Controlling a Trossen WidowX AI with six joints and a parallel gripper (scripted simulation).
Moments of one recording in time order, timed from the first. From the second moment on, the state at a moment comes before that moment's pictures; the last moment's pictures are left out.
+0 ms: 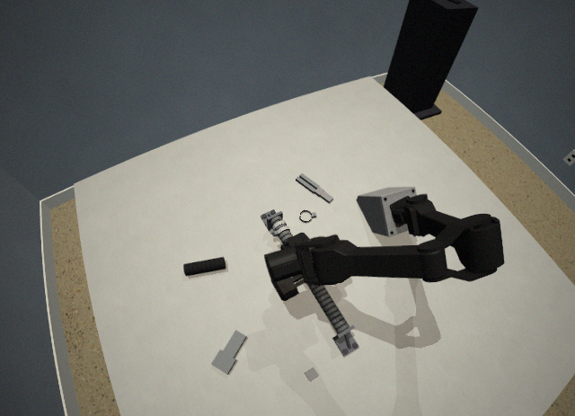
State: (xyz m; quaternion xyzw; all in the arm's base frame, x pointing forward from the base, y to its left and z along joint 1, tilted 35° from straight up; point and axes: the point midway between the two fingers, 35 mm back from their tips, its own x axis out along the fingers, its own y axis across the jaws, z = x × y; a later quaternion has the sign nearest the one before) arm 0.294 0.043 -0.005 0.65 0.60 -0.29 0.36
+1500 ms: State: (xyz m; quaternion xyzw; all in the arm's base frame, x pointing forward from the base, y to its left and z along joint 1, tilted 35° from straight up) arm 0.293 0.044 -0.007 0.65 0.61 -0.29 0.36
